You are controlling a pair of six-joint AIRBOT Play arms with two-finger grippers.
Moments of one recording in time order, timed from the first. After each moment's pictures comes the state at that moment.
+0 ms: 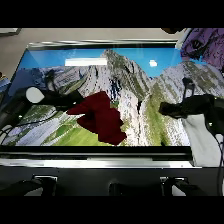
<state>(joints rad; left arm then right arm) -0.24 -1.27 1.17 1.20 -0.96 -1.96 -0.06 -1.15 0.98 1.93 -1.05 -1.55</state>
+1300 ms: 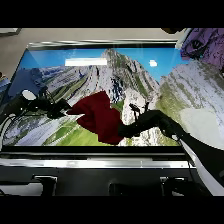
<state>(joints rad) 0.07 -1.56 1.14 1.02 -1.03 -1.68 0.38 -1.38 0.85 2.42 -1.00 -1.71</state>
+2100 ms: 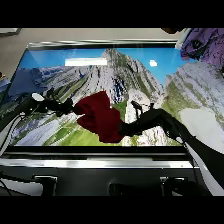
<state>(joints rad) 0.04 -1.66 1.16 0.83 -0.90 -1.55 0.38 -1.30 0.87 2.35 -1.01 -1.64</state>
